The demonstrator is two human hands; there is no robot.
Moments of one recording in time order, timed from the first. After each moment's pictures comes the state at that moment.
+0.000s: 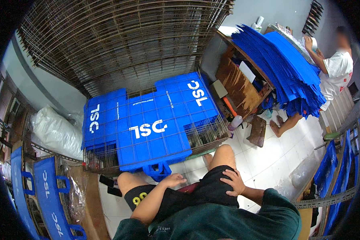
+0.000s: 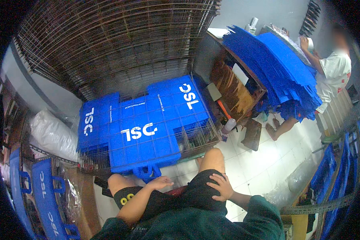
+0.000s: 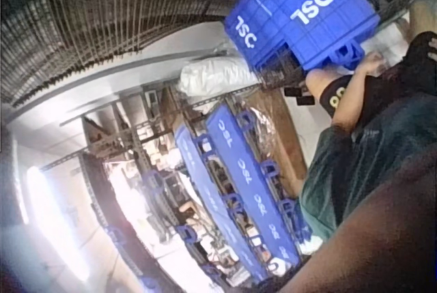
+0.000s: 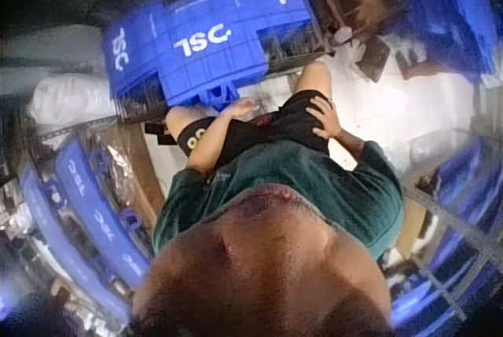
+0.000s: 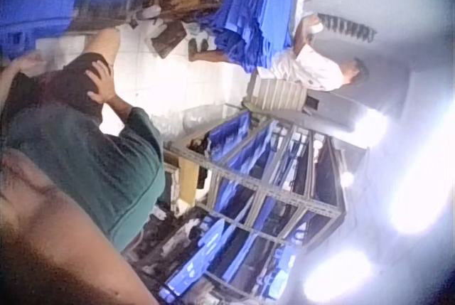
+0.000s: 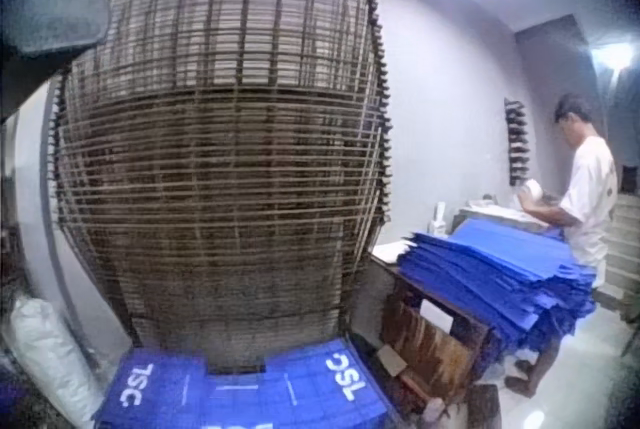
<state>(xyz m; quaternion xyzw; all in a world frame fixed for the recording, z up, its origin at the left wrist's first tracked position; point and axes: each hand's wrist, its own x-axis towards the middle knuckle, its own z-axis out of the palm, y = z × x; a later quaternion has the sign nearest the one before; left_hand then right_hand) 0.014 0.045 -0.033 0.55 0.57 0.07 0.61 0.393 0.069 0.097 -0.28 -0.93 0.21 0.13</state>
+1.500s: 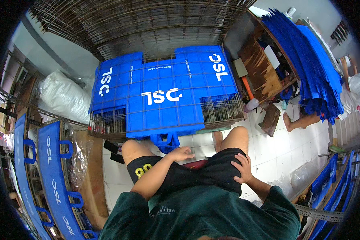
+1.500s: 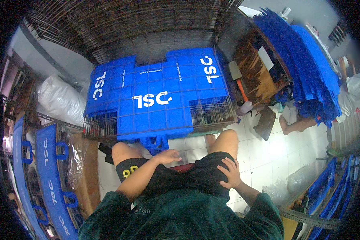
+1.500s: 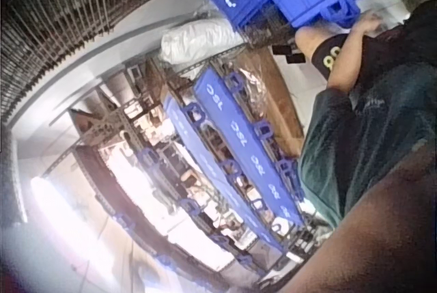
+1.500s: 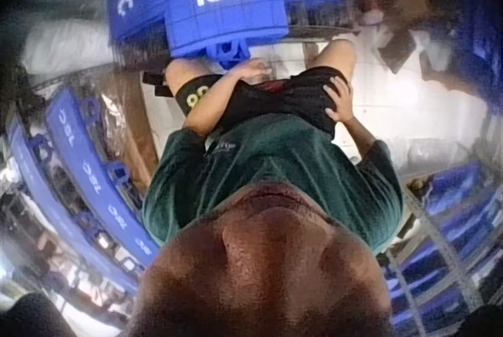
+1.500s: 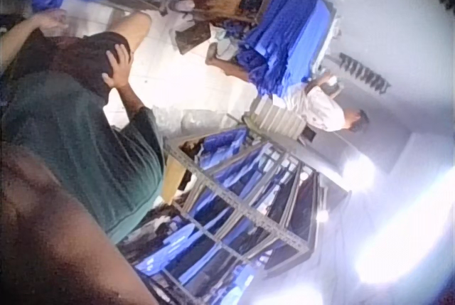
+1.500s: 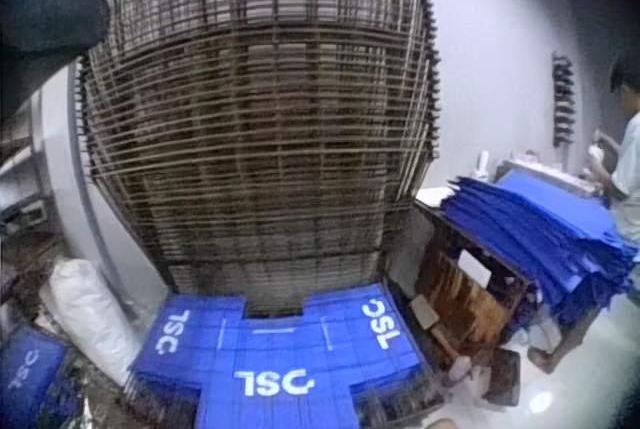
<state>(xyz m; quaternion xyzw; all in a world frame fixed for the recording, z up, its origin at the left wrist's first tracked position) 0.017 0.042 -0.025 0.53 0.59 0.06 0.60 0.395 0.063 0.090 -0.30 -0.92 0.20 0.16</state>
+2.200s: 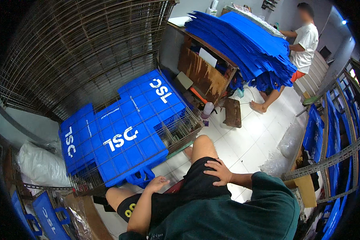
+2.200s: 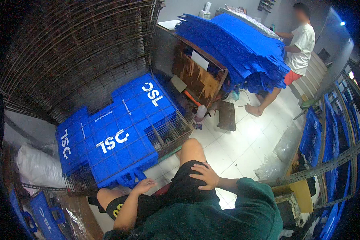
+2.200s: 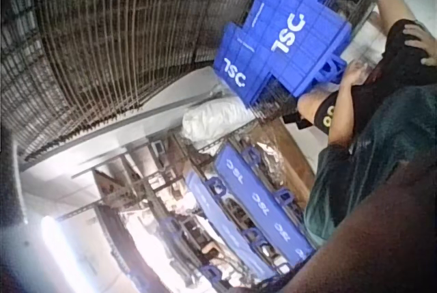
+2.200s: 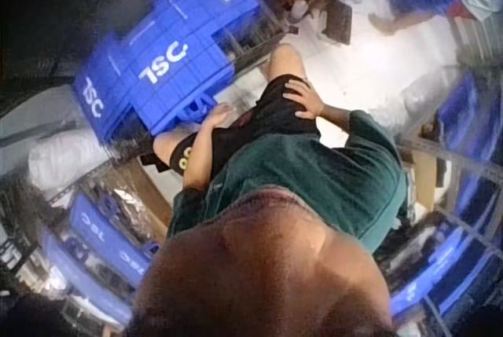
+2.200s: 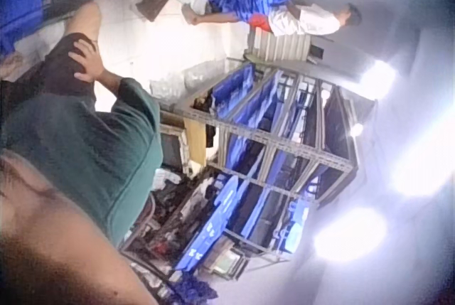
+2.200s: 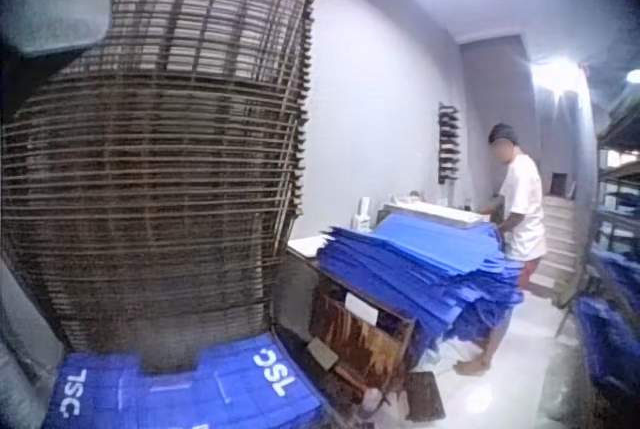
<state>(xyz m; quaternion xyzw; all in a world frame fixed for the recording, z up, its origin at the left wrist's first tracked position) 0.015 0.046 -0.020 0.56 0.57 0.07 0.60 0.404 0.065 0.097 -0.28 -0.93 0.20 0.14</state>
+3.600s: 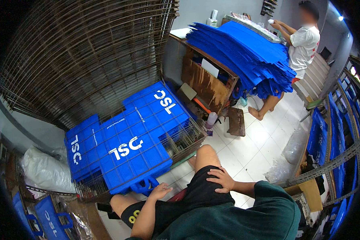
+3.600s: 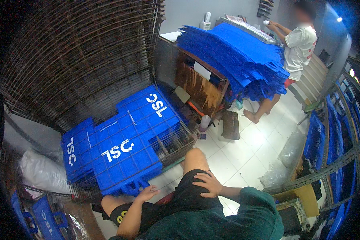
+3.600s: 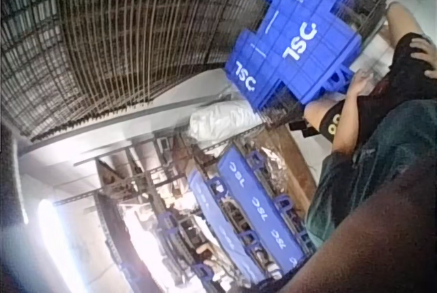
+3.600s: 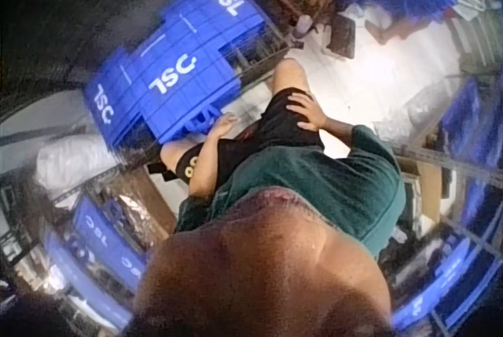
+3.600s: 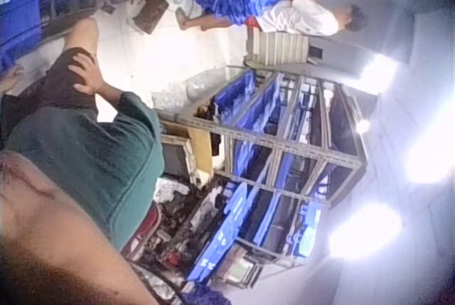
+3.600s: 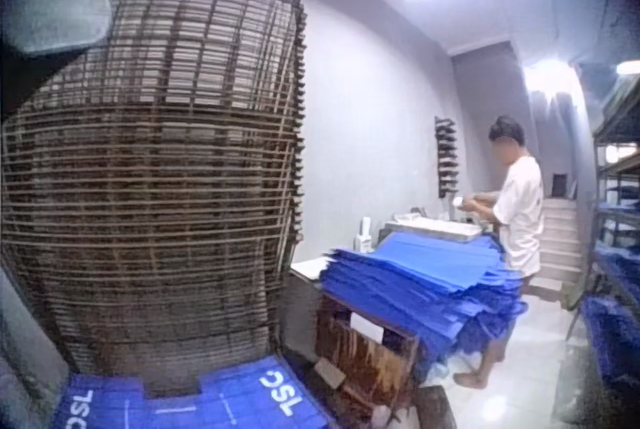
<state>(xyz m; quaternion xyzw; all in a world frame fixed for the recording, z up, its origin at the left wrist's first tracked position) 0.018 0.044 -0.001 0.55 0.61 0.08 0.57 0.402 0.061 0.094 -0.30 -0.91 0.22 0.16</state>
